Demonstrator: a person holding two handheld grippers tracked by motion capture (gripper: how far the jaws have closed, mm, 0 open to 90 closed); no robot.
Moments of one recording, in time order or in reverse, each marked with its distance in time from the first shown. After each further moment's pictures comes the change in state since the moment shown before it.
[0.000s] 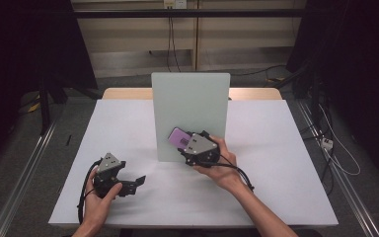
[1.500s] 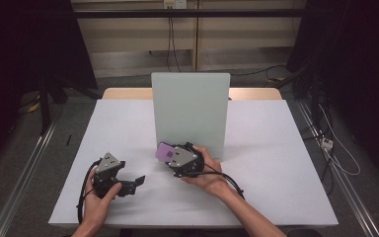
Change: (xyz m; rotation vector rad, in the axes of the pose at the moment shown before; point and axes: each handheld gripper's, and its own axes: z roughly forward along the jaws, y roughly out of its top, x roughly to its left) left arm 0.000 0.000 -0.001 -0.006 -0.002 0.002; right arm 0.042 -0.003 0.033 0.037 0.112 -0.076
